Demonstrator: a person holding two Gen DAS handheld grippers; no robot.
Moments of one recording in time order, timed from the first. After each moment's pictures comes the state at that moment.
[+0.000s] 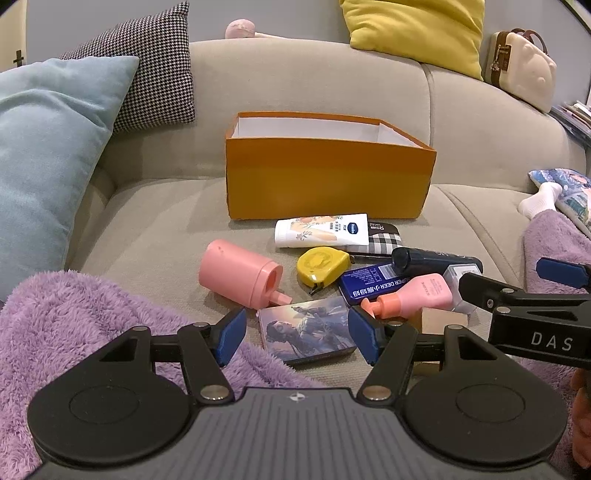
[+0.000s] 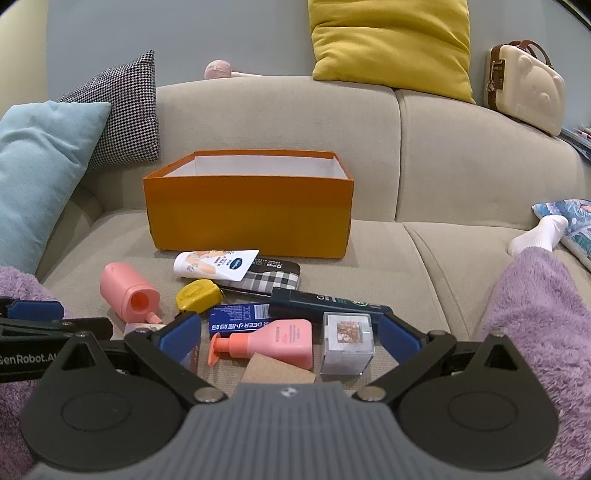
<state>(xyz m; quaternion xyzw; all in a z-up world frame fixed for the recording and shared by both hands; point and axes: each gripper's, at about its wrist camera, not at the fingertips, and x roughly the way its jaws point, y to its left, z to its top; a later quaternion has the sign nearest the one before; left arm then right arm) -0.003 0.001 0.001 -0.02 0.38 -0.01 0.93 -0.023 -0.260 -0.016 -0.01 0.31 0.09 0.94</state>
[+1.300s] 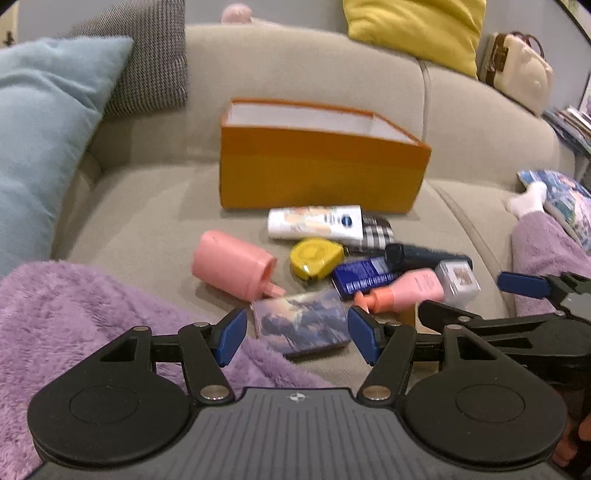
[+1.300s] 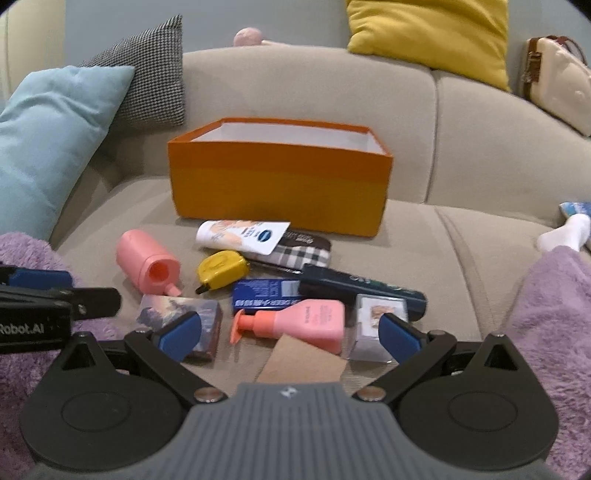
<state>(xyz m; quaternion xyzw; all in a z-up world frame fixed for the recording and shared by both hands) 0.005 0.015 -0.001 -0.05 0.41 -0.04 0.91 -0.007 -0.238 -0.028 -0.04 0.37 0.14 0.92</state>
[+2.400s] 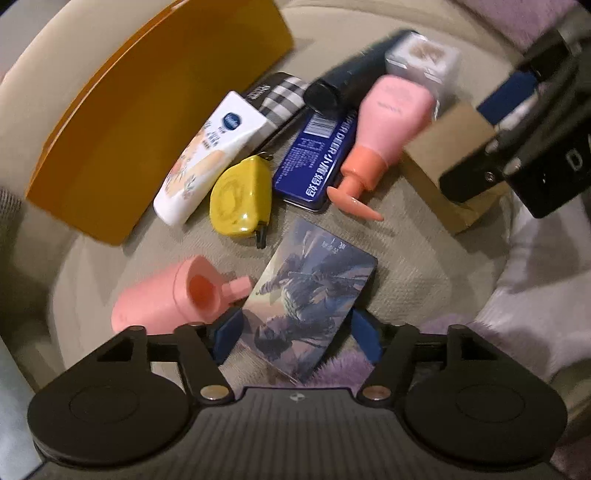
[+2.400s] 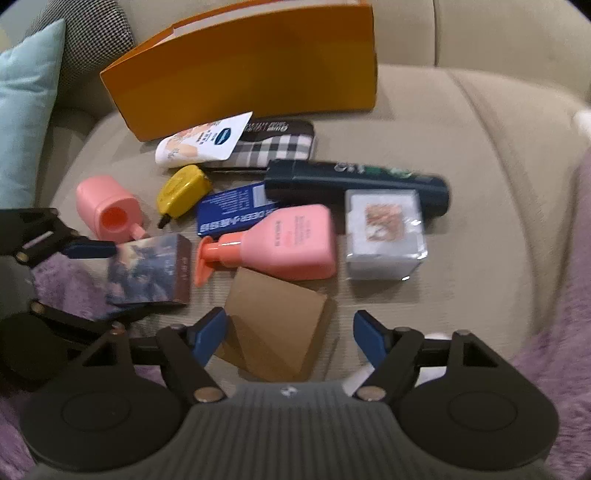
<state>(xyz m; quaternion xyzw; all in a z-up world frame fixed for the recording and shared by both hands) 0.069 -0.051 -0.081 0.36 0.49 -0.20 0.76 0.049 -0.270 -0.077 0.05 0.55 0.14 0.82</state>
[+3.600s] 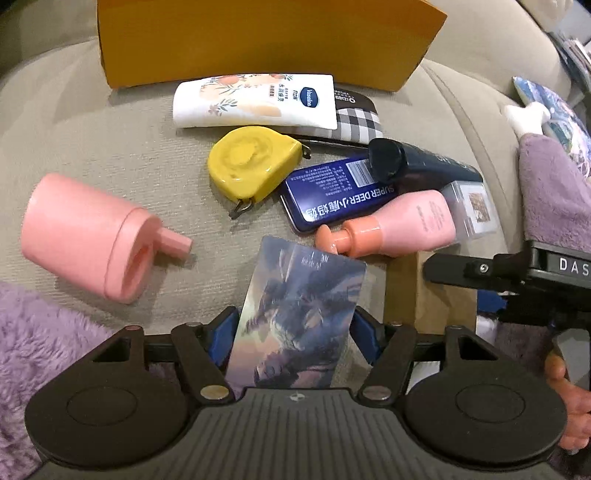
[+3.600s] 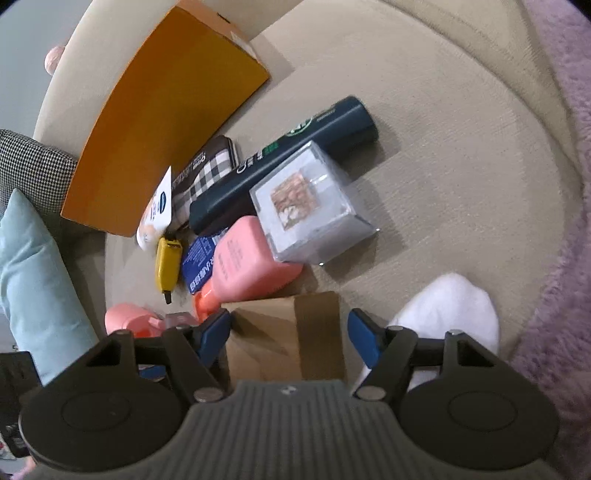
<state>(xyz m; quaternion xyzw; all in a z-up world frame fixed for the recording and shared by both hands) 0.097 -0.008 -0.078 -0.07 0.60 -0.13 0.79 0.064 -0.340 -0.115 0.34 0.57 0.10 0.74</state>
